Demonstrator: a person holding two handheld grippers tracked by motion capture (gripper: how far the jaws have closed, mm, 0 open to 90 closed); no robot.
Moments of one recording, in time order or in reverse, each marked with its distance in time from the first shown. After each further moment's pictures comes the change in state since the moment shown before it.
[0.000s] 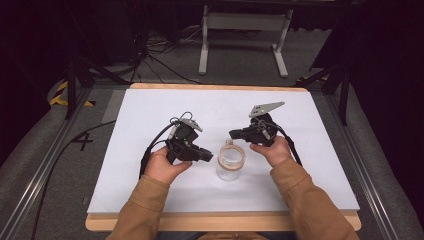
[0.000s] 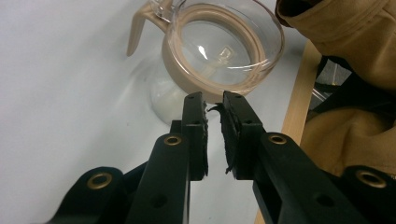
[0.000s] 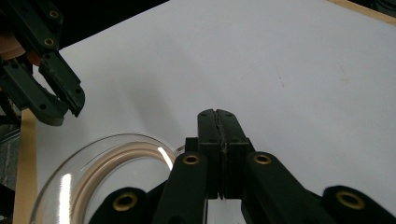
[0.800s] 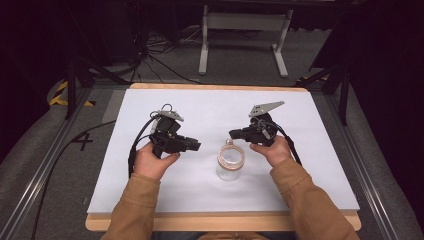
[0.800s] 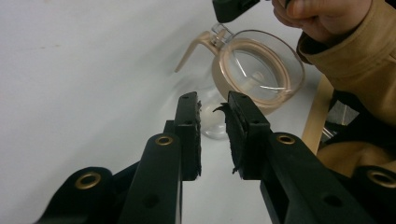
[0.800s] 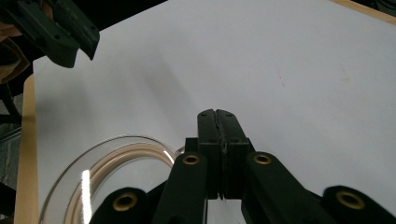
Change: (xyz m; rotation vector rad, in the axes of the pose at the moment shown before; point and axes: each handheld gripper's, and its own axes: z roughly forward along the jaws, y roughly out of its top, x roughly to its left) left arm 0.018 -0.013 -0.033 -0.137 0.053 -0.087; right arm 0.000 0.001 0.000 0.006 0.004 0.004
